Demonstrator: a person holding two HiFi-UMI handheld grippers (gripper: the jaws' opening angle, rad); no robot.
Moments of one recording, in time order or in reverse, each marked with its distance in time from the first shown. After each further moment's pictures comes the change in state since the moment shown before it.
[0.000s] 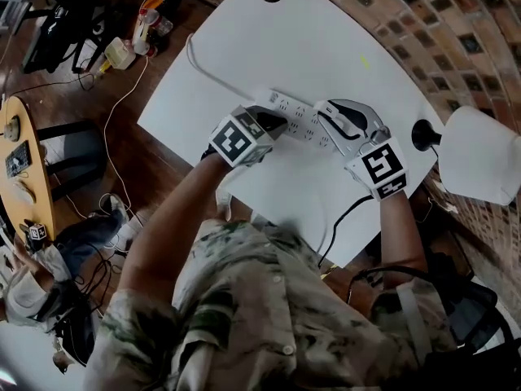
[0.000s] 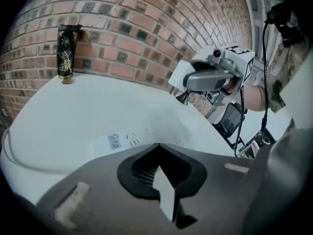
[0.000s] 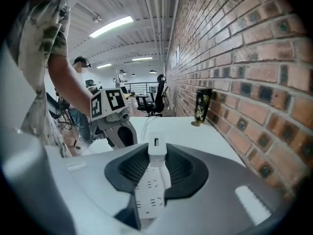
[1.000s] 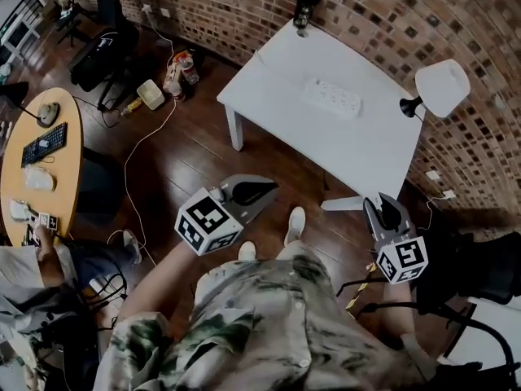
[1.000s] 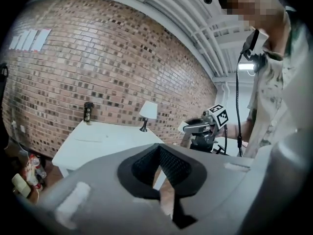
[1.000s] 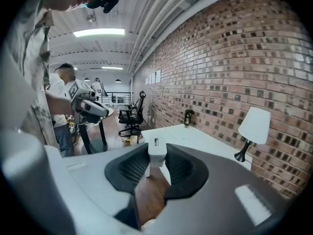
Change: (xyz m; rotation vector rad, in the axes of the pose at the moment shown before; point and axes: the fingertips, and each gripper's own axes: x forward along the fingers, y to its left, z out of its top) left arm -0.359 -0.267 -0.181 0.176 -0.516 -0.048; right arm -0.207 0.387 0.023 0.187 -0.119 -0.501
